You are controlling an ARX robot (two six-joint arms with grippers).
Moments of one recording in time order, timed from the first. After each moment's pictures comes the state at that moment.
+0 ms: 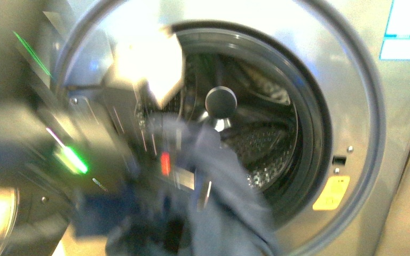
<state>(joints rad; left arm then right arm) -0.48 1.25 0.79 0.22 0.17 0.21 0.00 0.00 0.00 0.00 0.00 0.00</state>
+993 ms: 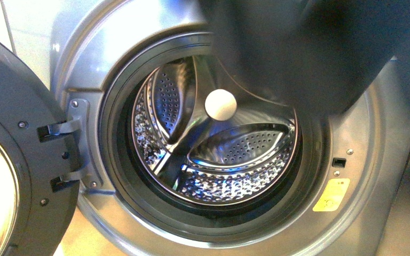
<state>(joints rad) -0.68 1.49 1.90 -0.36 0.14 0.31 0.00 0.00 0.00 0.00 0.00 0.00</state>
